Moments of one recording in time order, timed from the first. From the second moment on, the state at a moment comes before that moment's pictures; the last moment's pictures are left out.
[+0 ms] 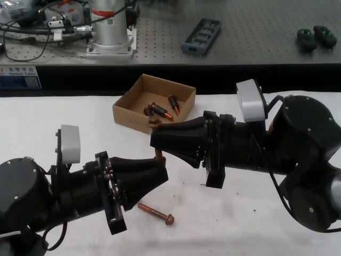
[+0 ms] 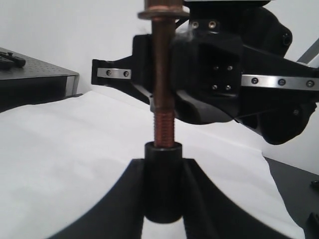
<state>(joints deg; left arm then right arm) -21.5 107.3 -23.6 -87.6 51.6 -24.5 37.2 102.2 -38.4 -68.4 -51.8 22.7</state>
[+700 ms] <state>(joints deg) -21.5 102.1 -21.4 -87.1 48.8 -24.5 37.2 102.2 -38.2 -67.6 -52.8 23.3</state>
